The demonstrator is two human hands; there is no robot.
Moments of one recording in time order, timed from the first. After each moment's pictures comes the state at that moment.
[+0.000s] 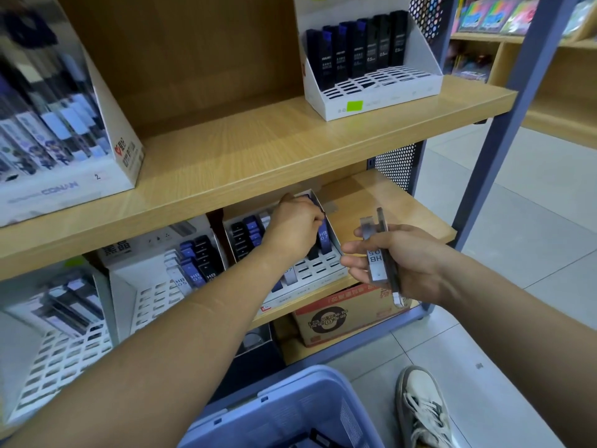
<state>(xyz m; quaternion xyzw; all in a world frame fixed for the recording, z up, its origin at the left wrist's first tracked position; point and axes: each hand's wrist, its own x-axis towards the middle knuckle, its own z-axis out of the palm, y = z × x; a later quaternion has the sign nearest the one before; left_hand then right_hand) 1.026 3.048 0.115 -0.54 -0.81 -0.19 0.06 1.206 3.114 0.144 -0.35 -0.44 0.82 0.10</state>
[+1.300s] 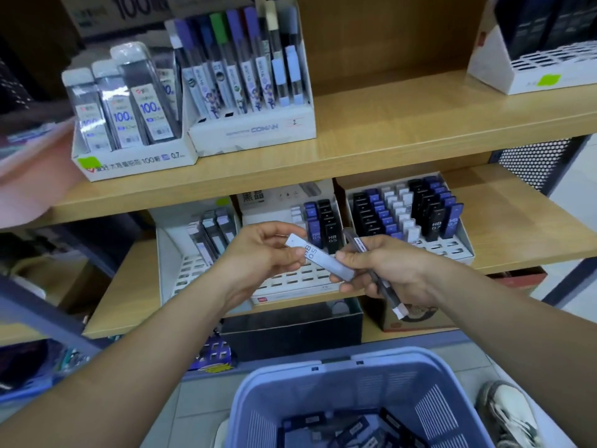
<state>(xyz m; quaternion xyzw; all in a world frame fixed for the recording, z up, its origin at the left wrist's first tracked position) 0.998 2.793 0.150 -0.14 -0.70 -0.62 -0.31 1.100 2.969 0.136 -0.25 -0.64 0.72 -0.12</state>
